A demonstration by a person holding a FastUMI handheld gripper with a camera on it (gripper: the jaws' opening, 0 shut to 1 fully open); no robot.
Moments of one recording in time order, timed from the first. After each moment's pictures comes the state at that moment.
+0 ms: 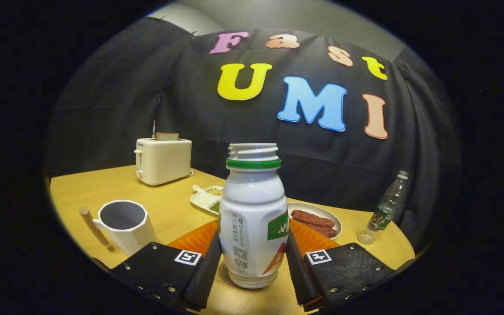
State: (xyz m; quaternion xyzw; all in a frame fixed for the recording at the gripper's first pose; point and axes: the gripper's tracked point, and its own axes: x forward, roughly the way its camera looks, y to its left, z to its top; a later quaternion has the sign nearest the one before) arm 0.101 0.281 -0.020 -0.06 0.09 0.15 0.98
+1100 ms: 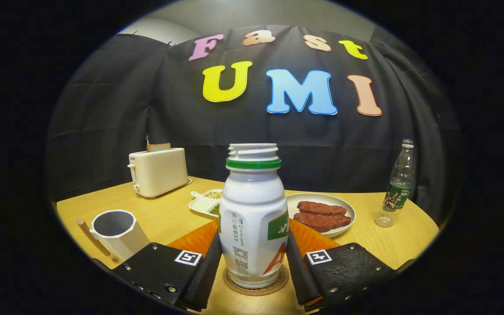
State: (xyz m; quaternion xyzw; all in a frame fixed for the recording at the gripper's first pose) arm 0.118 0.280 -0.040 -0.01 0.10 0.15 0.98
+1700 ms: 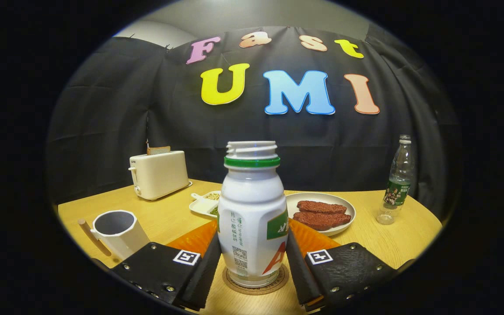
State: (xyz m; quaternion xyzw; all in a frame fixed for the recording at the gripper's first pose) arm 0.118 0.278 -0.046 0.00 0.09 0.16 0.98
